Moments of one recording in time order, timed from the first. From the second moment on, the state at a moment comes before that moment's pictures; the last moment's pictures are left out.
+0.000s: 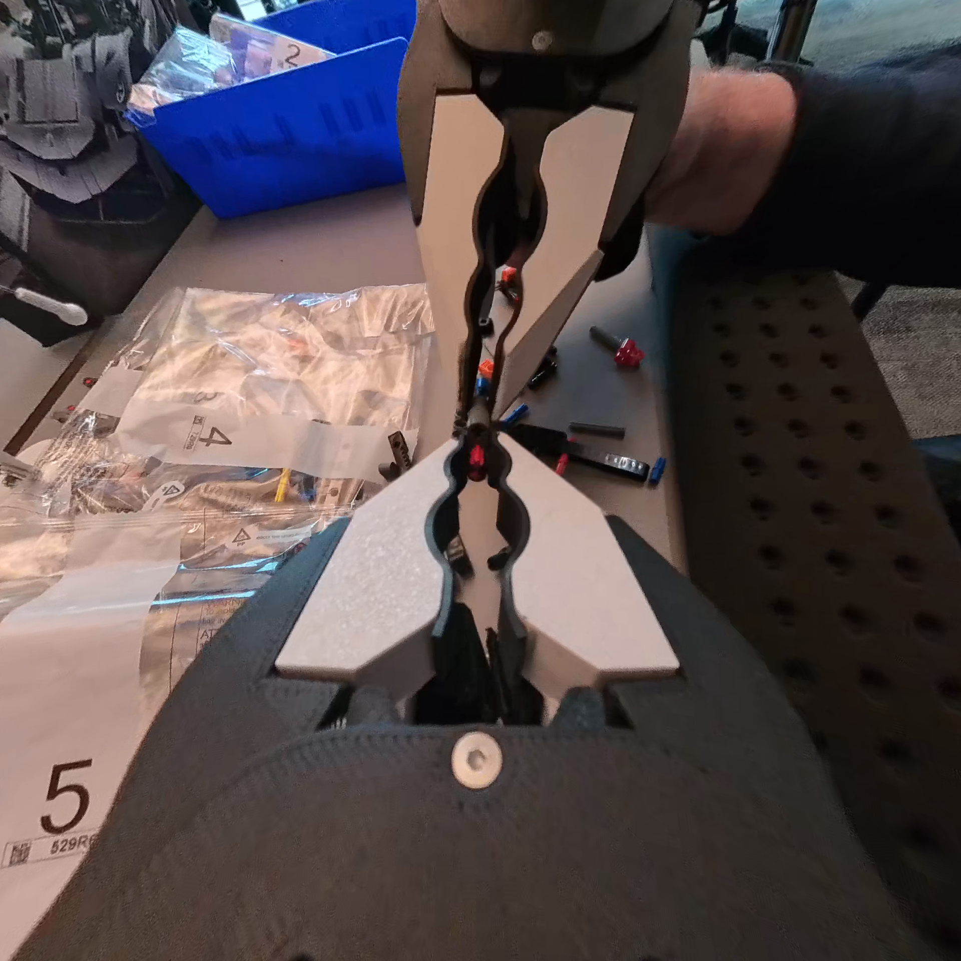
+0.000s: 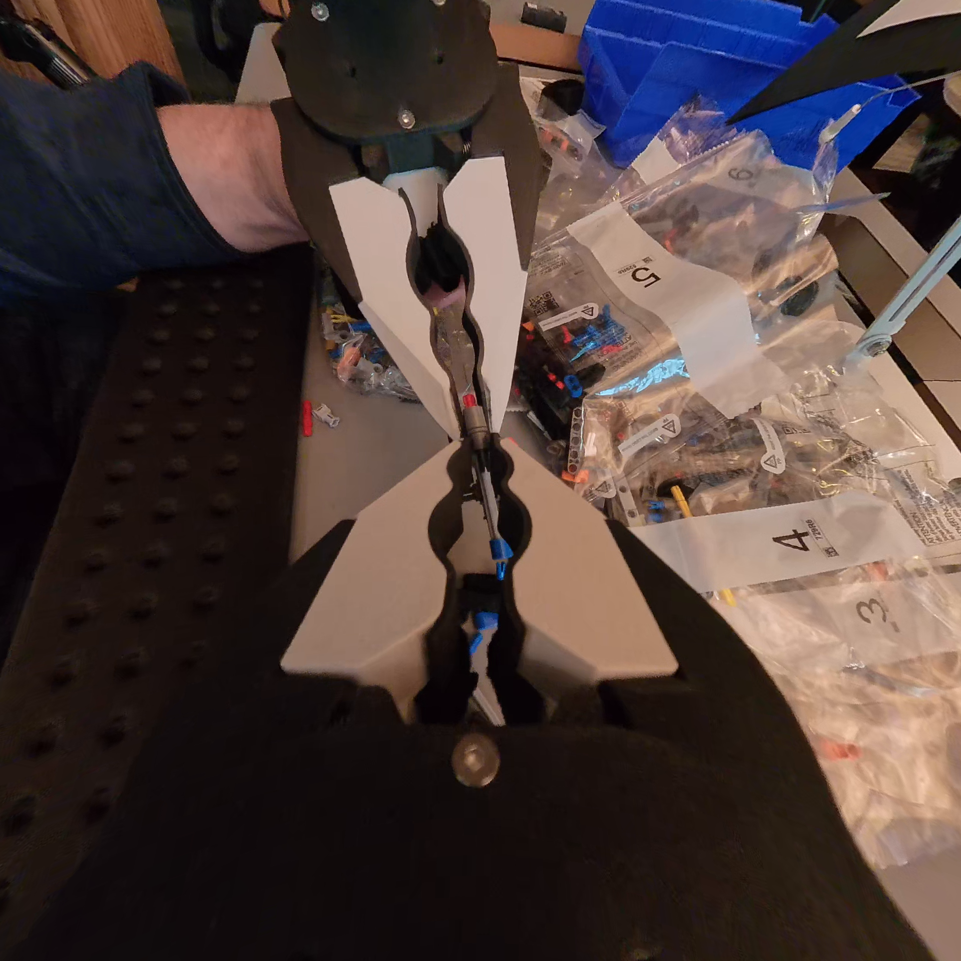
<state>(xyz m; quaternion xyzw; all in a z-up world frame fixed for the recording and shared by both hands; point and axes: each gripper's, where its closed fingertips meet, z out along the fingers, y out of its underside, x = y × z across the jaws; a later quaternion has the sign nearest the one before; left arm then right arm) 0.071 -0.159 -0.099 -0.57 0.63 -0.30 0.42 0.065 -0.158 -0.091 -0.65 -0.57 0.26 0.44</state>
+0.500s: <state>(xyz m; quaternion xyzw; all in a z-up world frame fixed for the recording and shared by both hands) 0.069 -0.166 -0.080 -0.56 0.61 -0.36 0.43 0.068 -0.164 -0.080 -0.64 -0.56 0.29 0.44</state>
